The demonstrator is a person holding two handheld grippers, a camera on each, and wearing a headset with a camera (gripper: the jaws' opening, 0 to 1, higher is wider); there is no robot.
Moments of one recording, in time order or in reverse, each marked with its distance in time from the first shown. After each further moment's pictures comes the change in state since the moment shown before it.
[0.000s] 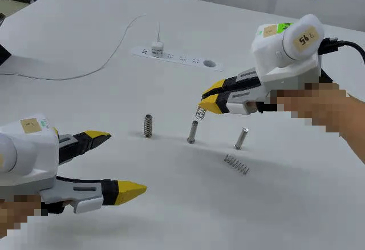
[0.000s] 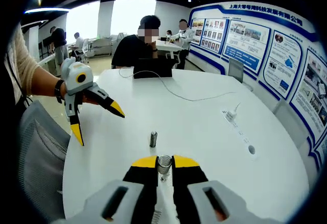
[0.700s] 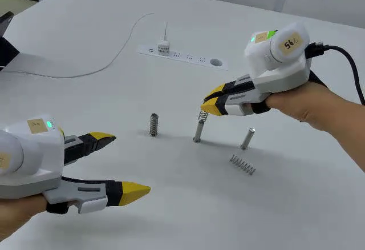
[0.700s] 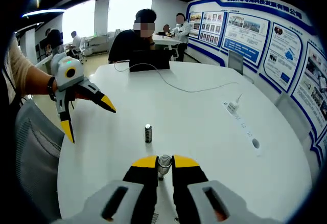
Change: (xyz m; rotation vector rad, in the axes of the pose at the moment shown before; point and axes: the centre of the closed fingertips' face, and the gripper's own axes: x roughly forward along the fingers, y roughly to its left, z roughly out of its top) left arm -0.001 -0.001 -0.006 -0.011 0.017 0.001; right arm 0.019 -0.005 -0.016 0.028 0.044 0.008
